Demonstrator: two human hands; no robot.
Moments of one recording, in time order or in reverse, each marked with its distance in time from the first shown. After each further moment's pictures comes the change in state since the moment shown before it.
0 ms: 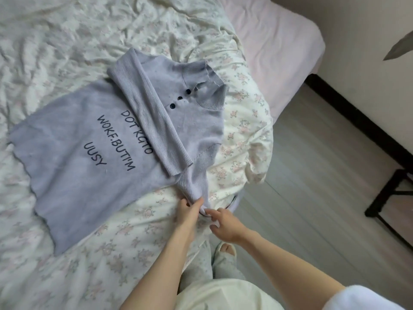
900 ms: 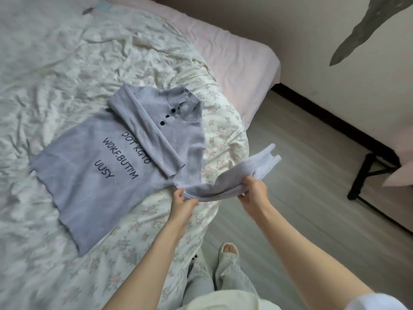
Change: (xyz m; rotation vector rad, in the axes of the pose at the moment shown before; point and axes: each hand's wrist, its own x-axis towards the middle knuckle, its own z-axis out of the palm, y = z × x) left_hand -0.109 0.034 -0.027 0.143 -0.166 0.234; right_hand -0.106 -0.036 -0.079 1.791 0.786 0.278
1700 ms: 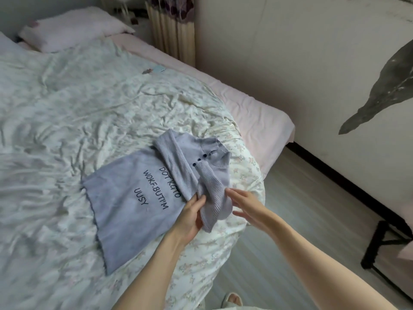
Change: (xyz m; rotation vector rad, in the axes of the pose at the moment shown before) left_hand -0.045 0.099 -0.058 -0.442 -0.425 0.217; right_hand -0.102 -0.062 0.096 -0.912 -0.662 -0.206
